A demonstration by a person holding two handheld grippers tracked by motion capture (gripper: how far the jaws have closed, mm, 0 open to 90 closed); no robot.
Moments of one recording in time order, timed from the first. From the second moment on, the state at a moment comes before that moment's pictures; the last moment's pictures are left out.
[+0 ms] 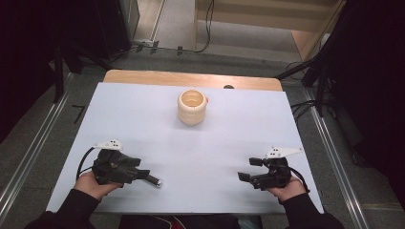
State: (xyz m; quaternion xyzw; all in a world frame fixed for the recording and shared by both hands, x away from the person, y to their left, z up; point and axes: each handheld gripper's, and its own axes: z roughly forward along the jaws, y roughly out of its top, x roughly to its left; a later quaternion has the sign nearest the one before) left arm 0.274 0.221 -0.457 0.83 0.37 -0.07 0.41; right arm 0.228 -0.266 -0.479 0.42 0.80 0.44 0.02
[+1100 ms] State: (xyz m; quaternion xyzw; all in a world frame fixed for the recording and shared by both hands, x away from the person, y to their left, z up) left arm 0.271 0.258 -0.451 0.81 0.43 -0.02 0.39; right arm 0.233 -0.264 -0.479 0.41 0.81 0.42 0.02
